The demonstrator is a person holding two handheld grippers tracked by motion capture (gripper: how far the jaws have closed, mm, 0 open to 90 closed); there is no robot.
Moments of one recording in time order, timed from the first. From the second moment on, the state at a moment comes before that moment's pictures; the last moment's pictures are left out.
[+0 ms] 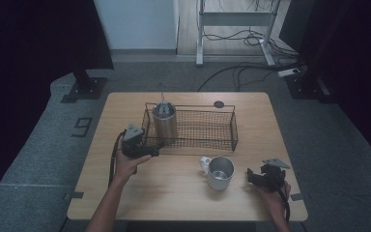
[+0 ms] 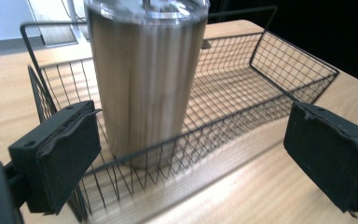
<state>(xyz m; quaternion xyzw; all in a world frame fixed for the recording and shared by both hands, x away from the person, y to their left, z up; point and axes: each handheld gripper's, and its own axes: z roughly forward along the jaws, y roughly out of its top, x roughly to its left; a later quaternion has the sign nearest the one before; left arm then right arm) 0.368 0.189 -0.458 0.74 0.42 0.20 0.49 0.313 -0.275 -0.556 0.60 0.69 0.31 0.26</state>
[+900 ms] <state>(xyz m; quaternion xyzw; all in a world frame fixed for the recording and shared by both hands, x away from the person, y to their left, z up) 0.317 0.201 -0.520 0.78 0.44 0.17 0.41 0.313 -0.275 -0.556 0.60 0.69 0.31 0.26</state>
